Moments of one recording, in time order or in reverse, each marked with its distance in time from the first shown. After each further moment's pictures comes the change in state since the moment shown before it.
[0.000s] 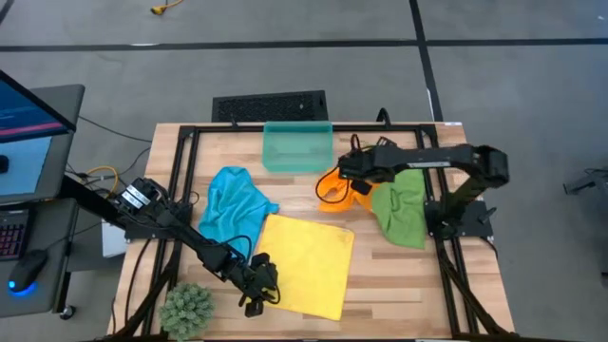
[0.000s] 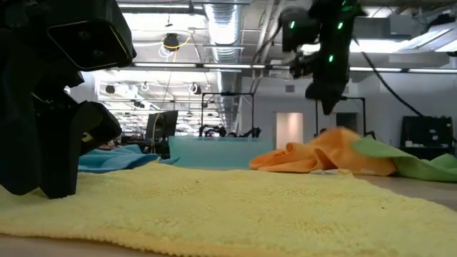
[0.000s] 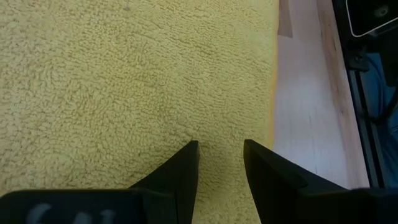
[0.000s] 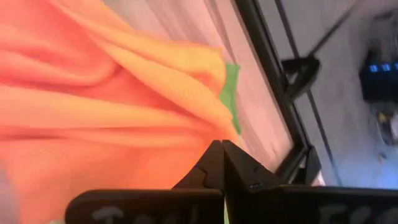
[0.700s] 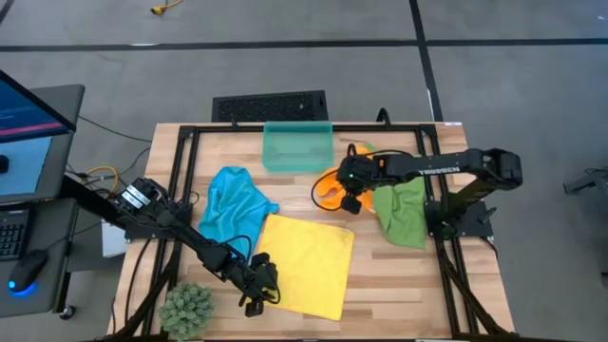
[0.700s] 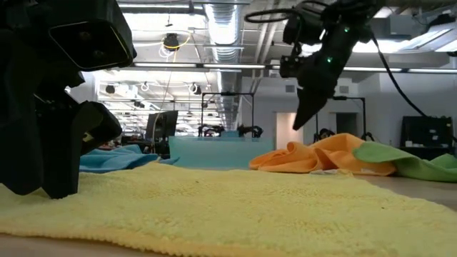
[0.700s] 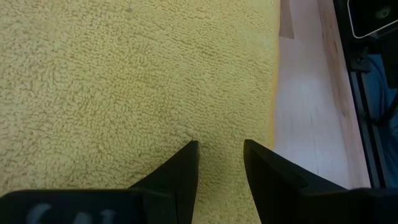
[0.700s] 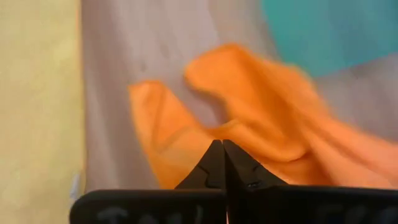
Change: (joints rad) left arm 0.000 0.000 0.000 0.001 -0.003 0.000; right arm -0.013 -0.084 -0.250 0.616 -0.572 -0.278
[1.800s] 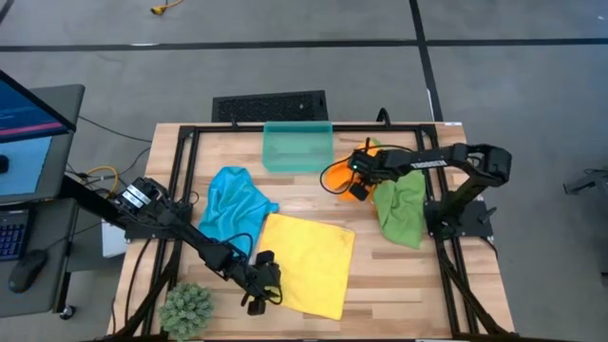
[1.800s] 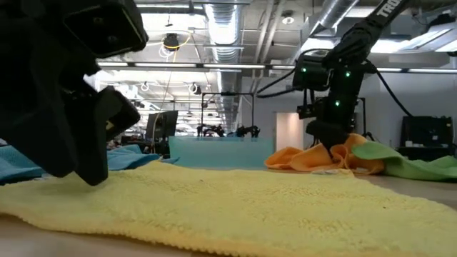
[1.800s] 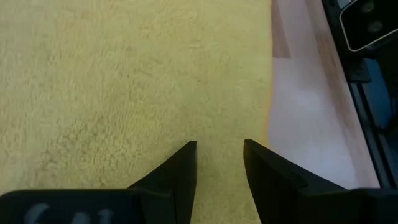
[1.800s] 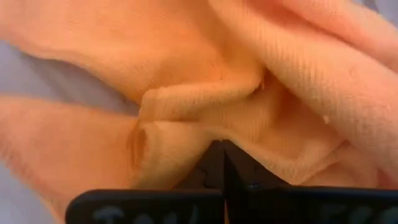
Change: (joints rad) left arm 0.012 -0.001 0.037 -0.013 -0.026 0.121; right arm -0.181 0.079 -0.137 0.003 0.195 0.143
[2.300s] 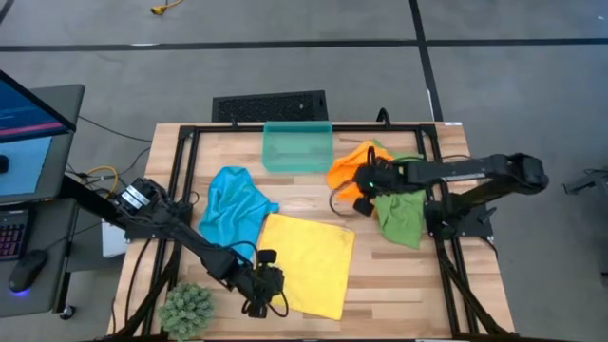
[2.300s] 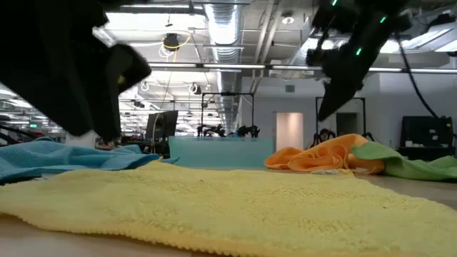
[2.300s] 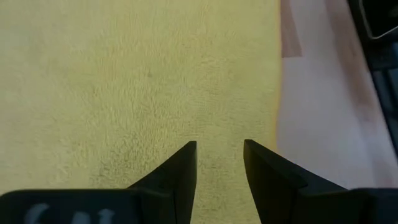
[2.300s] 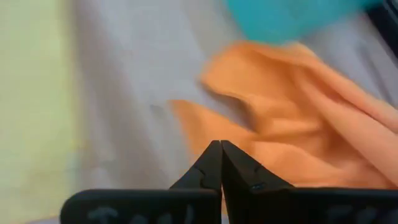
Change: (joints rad) left arm -0.034 -0.001 0.228 -0.398 -0.124 0.084; right arm 0.303 -0.315 0.001 -0.052 -0.008 0.034
